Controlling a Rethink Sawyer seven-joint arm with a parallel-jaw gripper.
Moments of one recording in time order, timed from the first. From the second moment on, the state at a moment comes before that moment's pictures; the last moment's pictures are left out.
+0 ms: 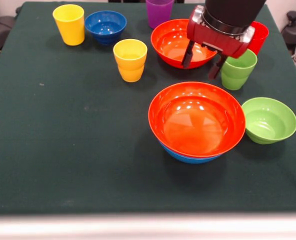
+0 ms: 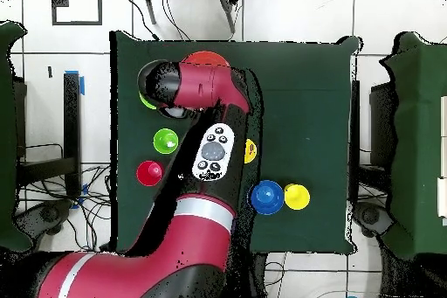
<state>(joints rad) 0.09 -0.32 -0.31 1.11 0.15 0.88 2.03</state>
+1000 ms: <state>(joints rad) 0.03 -0.40 -0.29 1.29 0.15 0.76 2.03</state>
